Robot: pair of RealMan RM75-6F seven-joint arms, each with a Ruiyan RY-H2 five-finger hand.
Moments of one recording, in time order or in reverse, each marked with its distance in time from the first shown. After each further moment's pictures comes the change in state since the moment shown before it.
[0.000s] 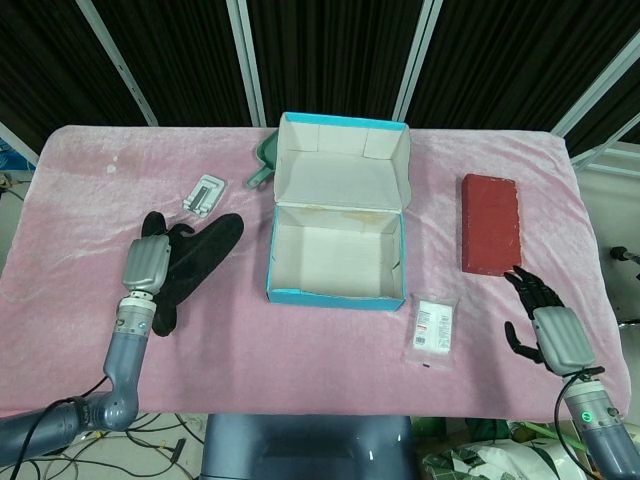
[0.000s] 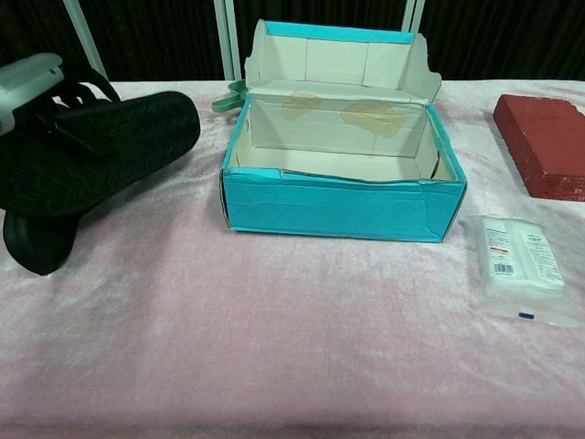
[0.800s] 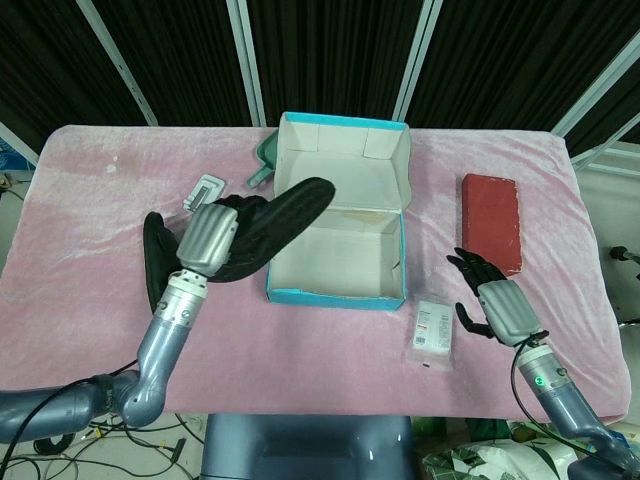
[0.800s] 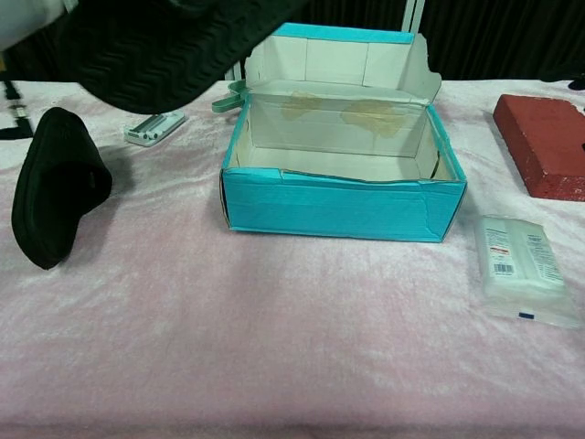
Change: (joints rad) left arm -0.156 0.131 -0.113 -0.354 0.100 0.060 0.071; right arm 0.161 -0.026 0.072 -0.055 0.019 -0.178 -0.049
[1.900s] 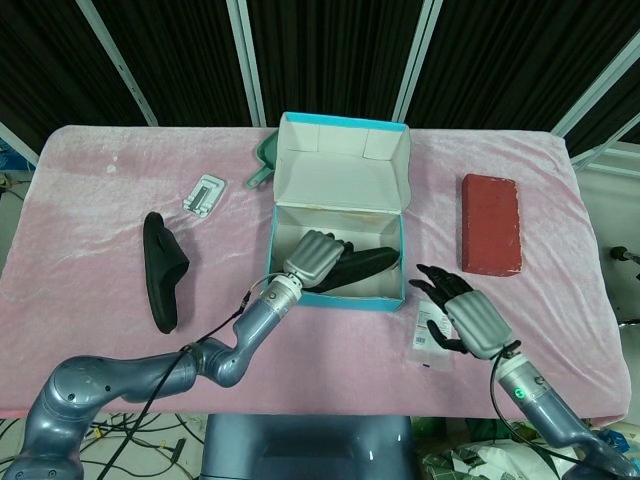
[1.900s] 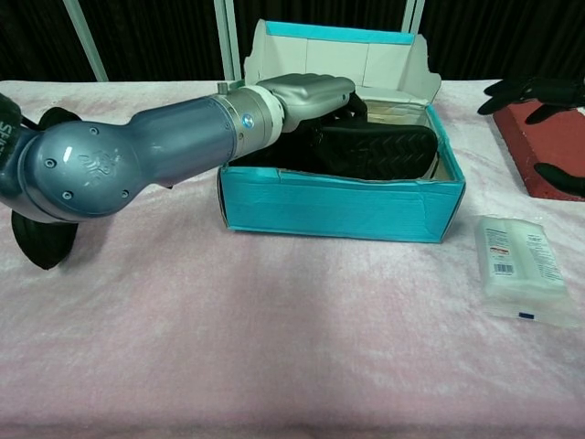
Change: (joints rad) left arm -0.390 -0.414 0.032 0.652 -0.109 -0.483 0.096; right arm 0.034 -0.007 0.011 -0.086 -0.114 -0.080 -0.071
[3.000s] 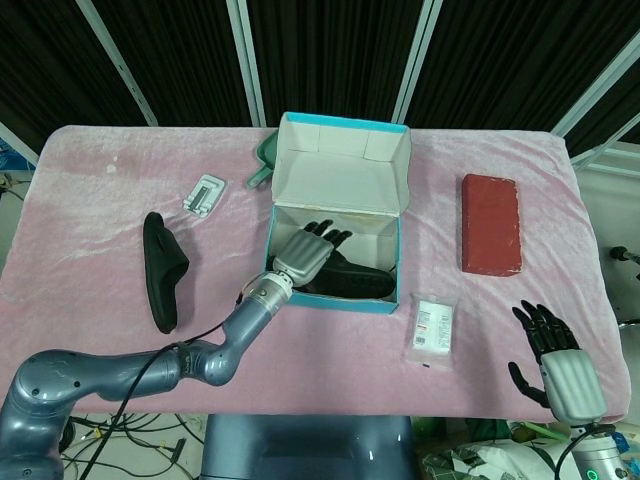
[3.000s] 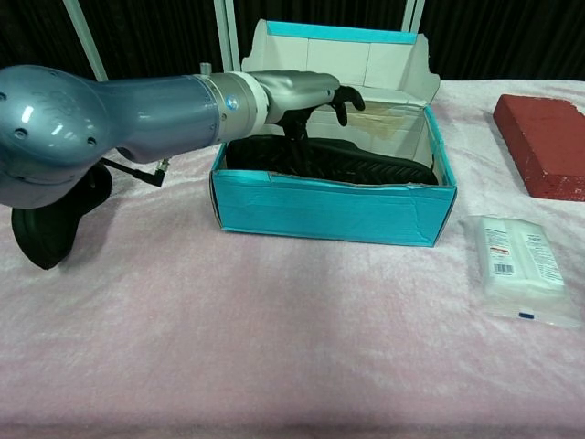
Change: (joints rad) left arm 0.018 0.093 -0.041 -0.154 -0.199 -0.053 0.188; right arm -0.387 -0.012 -0.107 0.096 -0.096 0.464 -0.103
